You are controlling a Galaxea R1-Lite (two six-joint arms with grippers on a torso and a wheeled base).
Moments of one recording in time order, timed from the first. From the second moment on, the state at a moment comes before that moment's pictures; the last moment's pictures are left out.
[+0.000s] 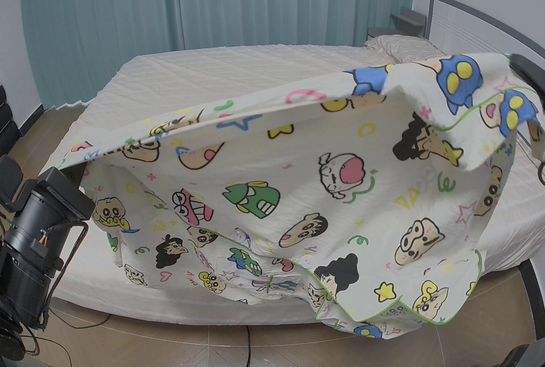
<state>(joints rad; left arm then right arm) -0.70 1.22 -0.26 -1.28 0.56 -0.25 0.43 1.06 -0.67 -0.75 0.45 0.85</state>
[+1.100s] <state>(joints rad) -0.48 1.84 -0.62 -1.25 0.55 -0.29 0.30 1.72 -1.07 -0.83 0.29 0.85</state>
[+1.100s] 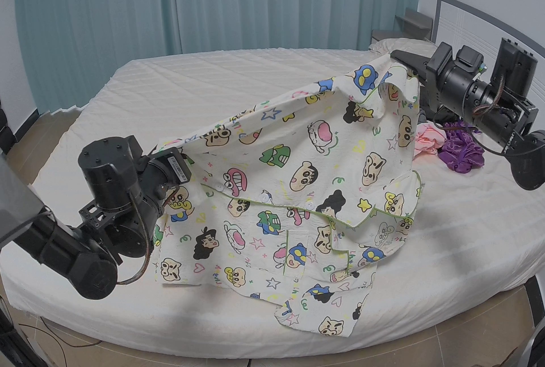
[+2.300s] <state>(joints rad) -0.29 2.29 -0.91 -1.24 0.55 -0.36 0.32 2.23 -1.35 -0.82 -0.07 0.89</state>
